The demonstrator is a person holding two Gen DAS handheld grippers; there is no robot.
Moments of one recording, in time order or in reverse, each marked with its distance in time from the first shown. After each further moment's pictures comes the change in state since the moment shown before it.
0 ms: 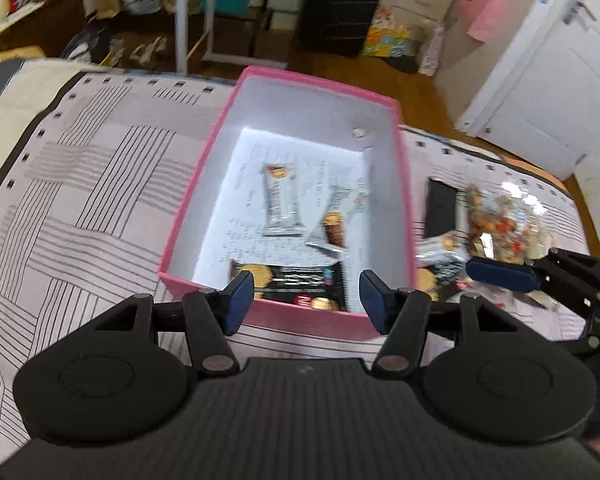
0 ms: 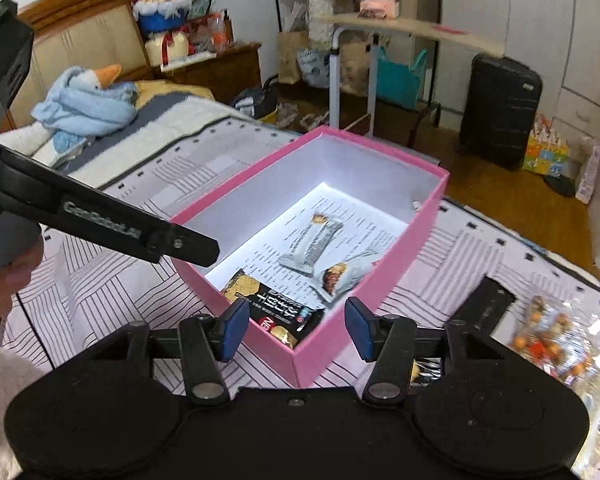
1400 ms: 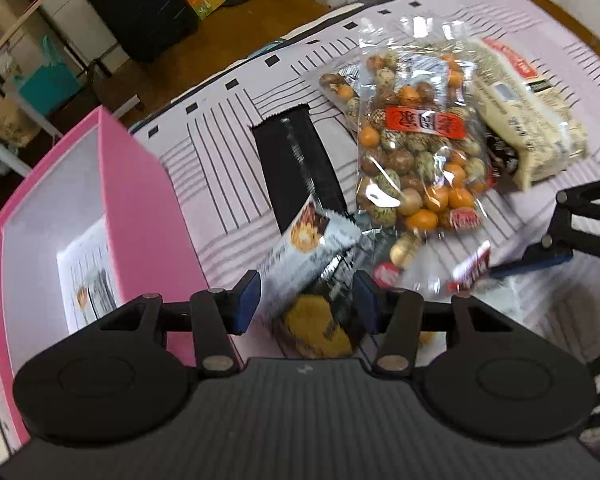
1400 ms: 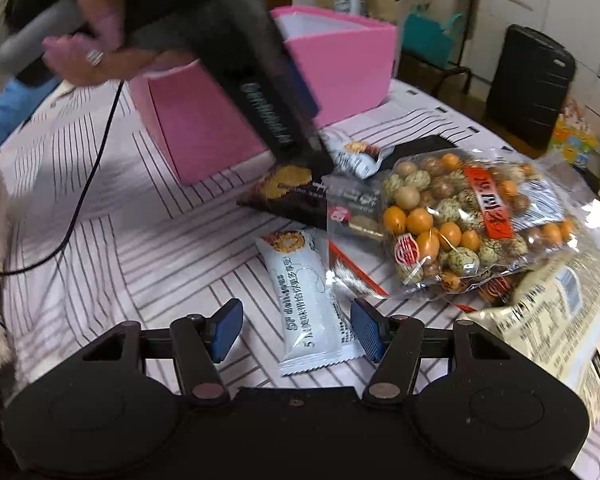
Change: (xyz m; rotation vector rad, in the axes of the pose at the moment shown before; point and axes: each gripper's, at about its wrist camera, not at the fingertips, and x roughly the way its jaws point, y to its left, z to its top) left arm 0.177 -0.212 -0.001 0.738 0.179 0.061; right arm 0.032 -0.130 -0.143 -0.191 0.133 0.083
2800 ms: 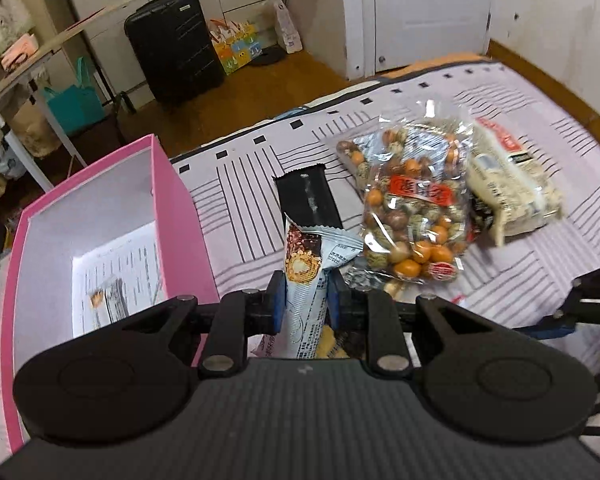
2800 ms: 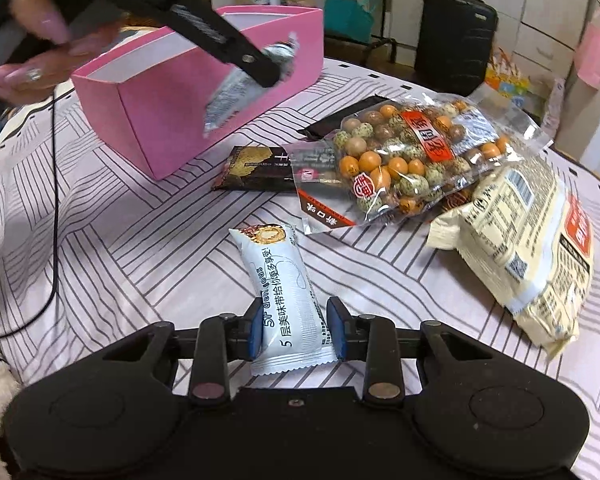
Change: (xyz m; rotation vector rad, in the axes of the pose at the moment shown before) left arm -0.054 0.011 -0.038 -0.144 -0.237 -0.026; right arm -0.032 0.027 -0.028 0.240 0.010 -0.145
